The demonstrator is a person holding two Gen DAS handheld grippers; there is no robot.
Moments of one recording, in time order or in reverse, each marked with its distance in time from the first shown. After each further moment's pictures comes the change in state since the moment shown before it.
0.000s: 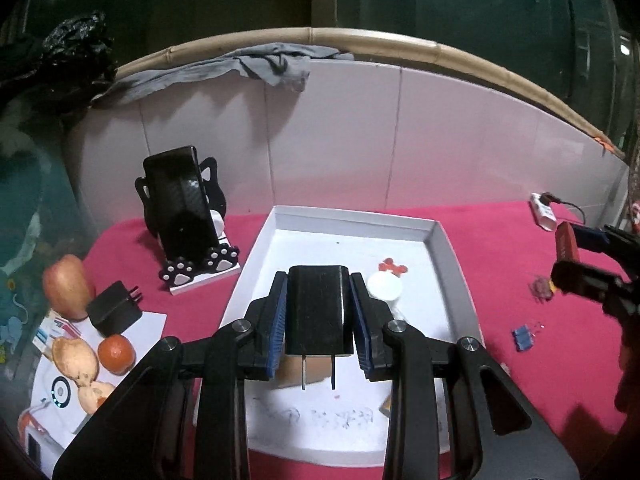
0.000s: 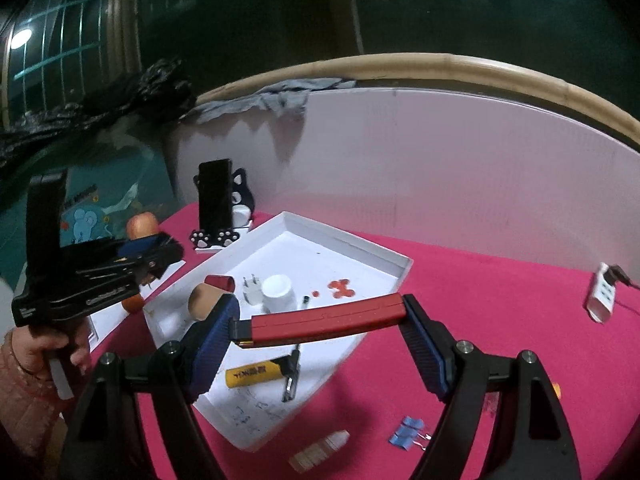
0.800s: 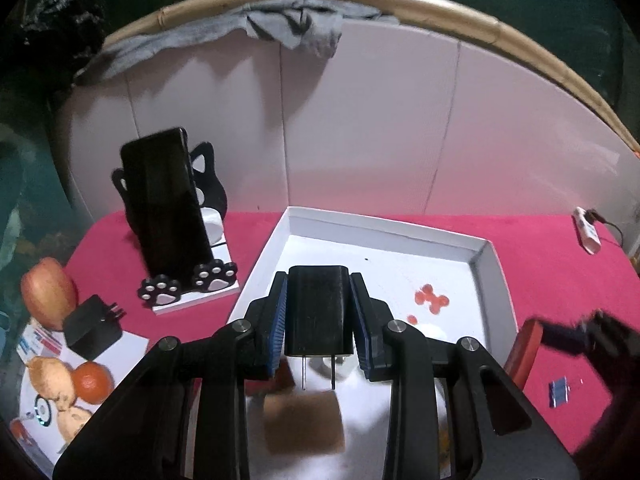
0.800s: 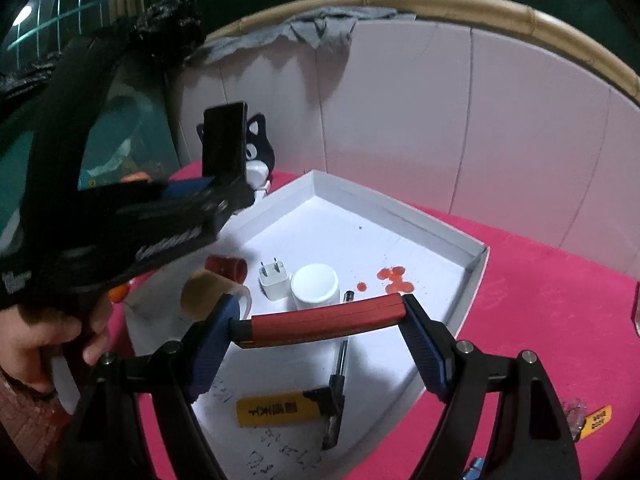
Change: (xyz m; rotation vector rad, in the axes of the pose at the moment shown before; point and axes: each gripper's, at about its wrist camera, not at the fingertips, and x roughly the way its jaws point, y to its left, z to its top) left arm 0.088 0.006 0.032 -0.068 0.086 0.086; right arm 0.094 0.032 -0.003 -0.032 0.146 0.030
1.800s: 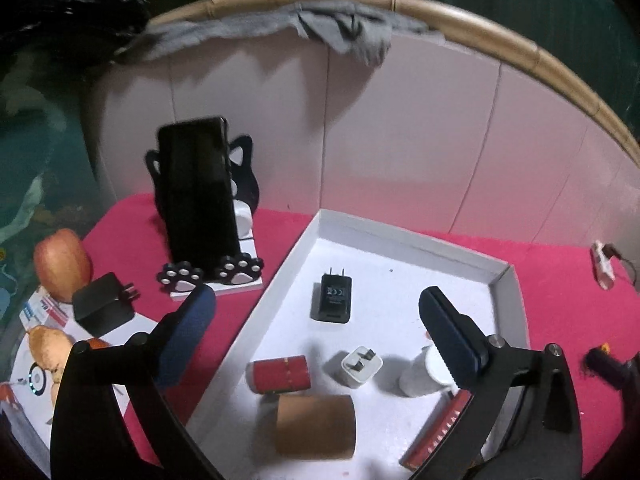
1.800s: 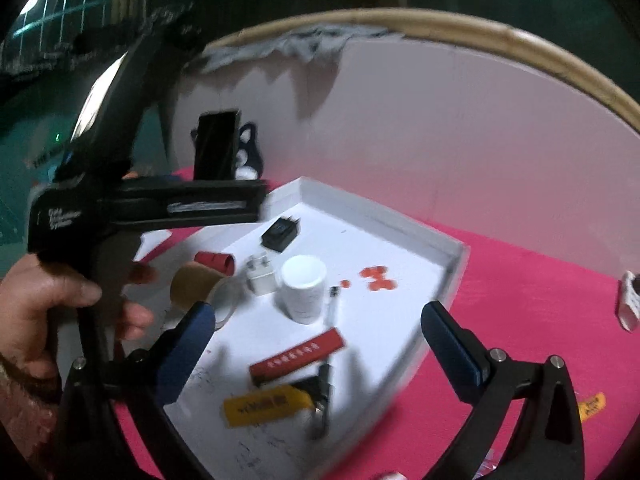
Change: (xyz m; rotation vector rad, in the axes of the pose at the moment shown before) left arm -0.012 0.014 -0.009 -0.108 -0.055 0.061; right arm -0.042 -0.007 -0.024 0.013 -0.143 -0.094
